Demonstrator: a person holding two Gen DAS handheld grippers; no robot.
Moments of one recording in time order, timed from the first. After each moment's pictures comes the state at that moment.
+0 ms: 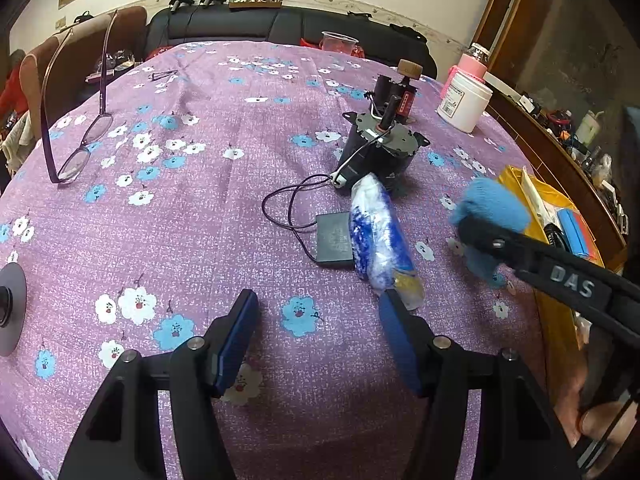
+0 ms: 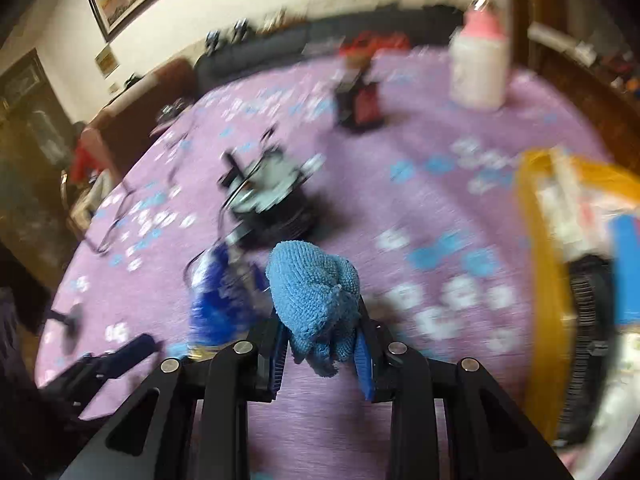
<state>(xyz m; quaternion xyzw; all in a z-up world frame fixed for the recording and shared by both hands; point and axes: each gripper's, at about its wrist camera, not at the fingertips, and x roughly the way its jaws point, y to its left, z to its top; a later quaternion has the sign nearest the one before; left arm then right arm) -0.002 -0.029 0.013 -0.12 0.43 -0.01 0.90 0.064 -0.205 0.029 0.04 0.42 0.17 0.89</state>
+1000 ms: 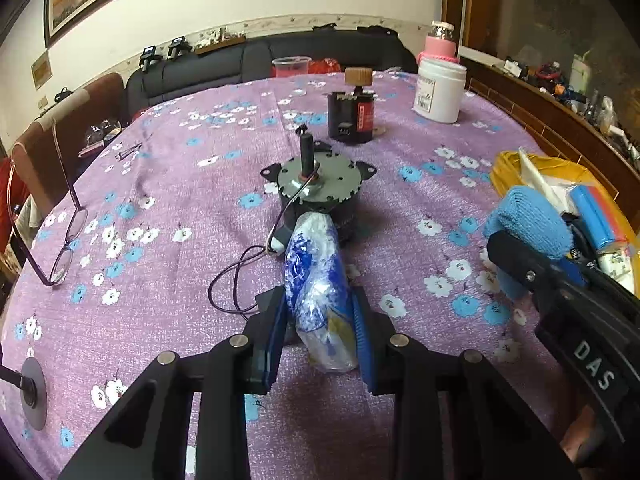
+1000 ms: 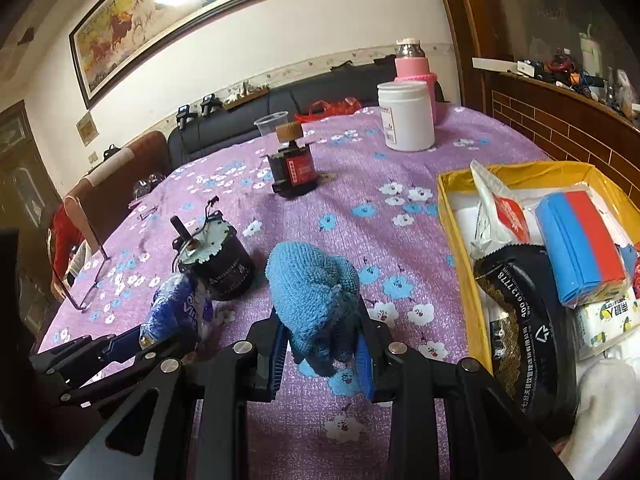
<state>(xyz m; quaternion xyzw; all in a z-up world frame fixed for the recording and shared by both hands) 0.037 -0.086 0.028 0.00 0.39 -0.01 0.92 0.053 -0.246 0.028 0.09 0.32 0.11 0.94</state>
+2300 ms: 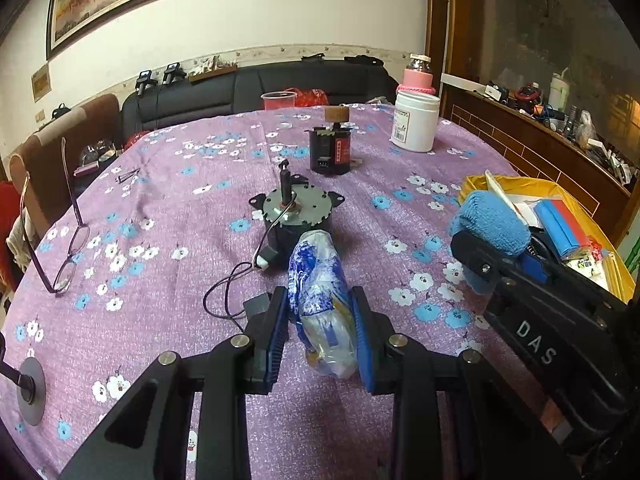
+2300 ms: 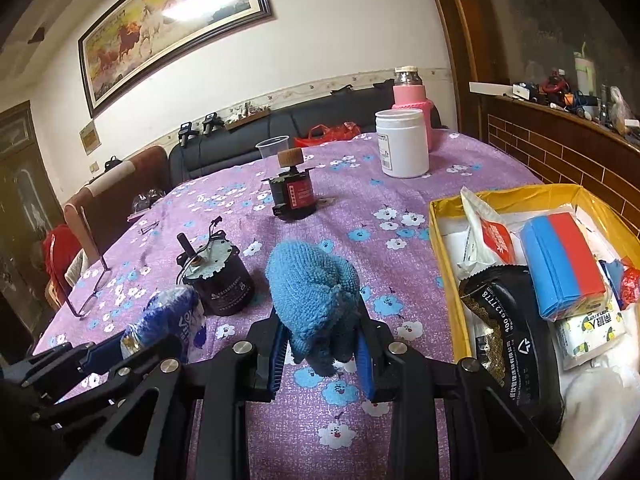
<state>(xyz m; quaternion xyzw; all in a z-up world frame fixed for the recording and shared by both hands) 0.013 -0.095 0.044 0.00 0.34 -0.02 0.94 0.043 -0.249 0.034 0.08 0.28 0.11 0.95</state>
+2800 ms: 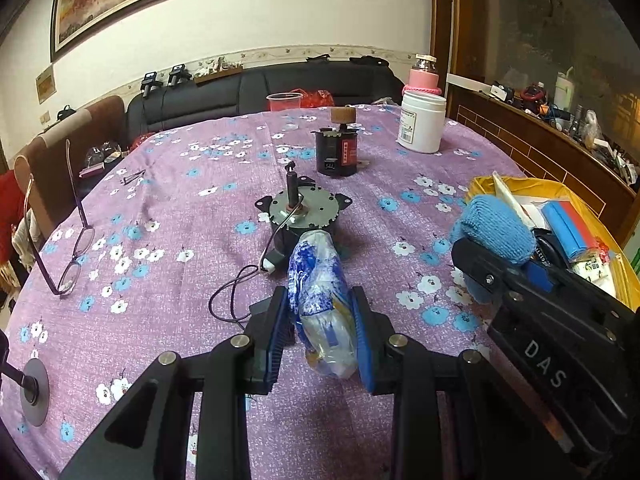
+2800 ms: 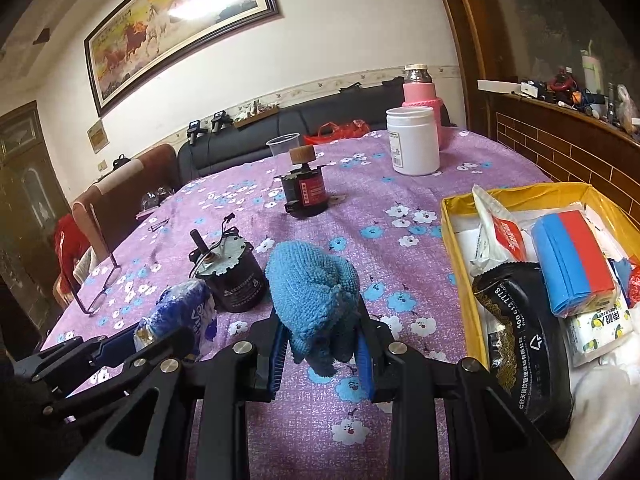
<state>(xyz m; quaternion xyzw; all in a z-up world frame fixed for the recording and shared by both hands) 0.016 -0.096 0.044 0.00 0.34 -0.01 0.94 0.041 -0.245 0.034 0.08 0.29 0.13 0.95</state>
